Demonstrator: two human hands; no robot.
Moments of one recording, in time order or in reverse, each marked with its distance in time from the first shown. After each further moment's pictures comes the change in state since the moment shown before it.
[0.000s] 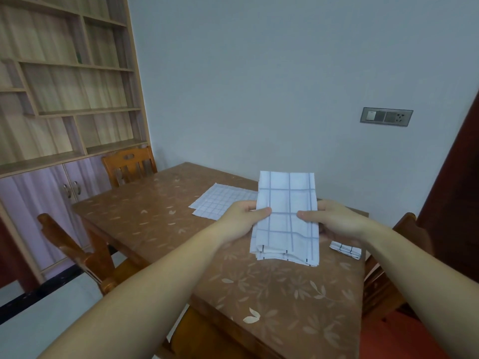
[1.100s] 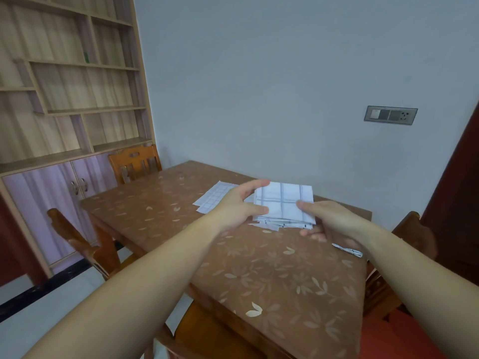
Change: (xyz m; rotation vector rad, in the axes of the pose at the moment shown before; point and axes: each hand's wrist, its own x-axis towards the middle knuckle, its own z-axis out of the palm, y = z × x) left_hand -0.014 0.014 -0.008 -0.027 0.024 0.174; right_hand -0.012 -0.006 0.022 0.157 0.071 0.101
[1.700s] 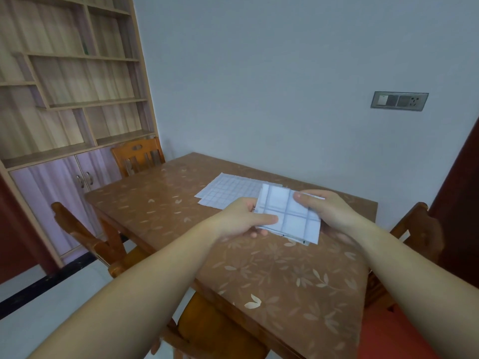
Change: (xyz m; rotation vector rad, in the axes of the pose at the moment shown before) left_hand 0.002 -0.019 0.017 0.194 -0.178 -0.227; right_hand 0.019 0.017 -0.011 0.195 0.029 -0.198
